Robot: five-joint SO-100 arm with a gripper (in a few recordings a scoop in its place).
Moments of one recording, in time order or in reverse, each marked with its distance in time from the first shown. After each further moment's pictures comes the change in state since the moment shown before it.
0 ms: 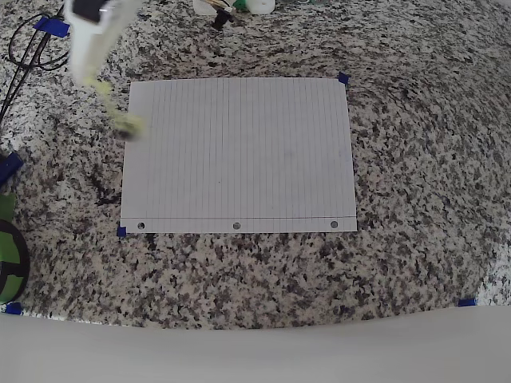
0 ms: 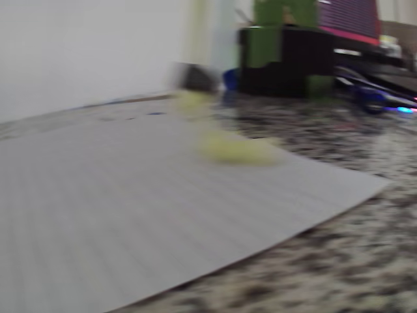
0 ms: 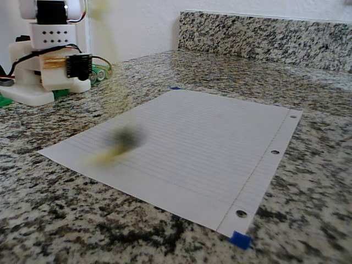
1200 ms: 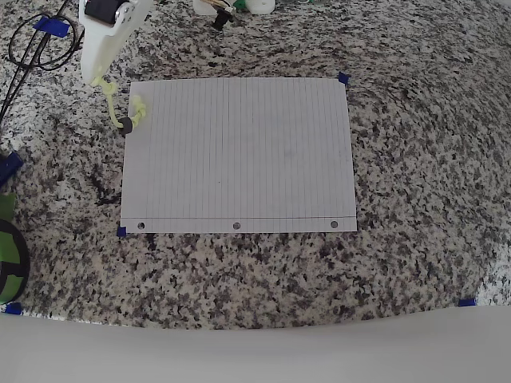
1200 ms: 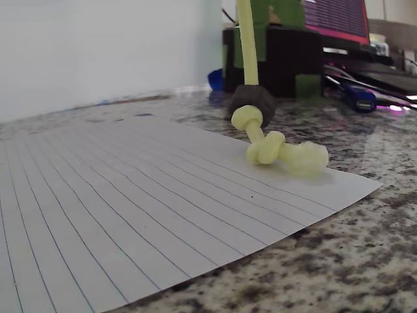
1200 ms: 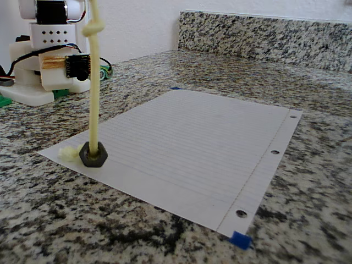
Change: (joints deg) arm 3.1 3.1 7.9 -6.4 1.6
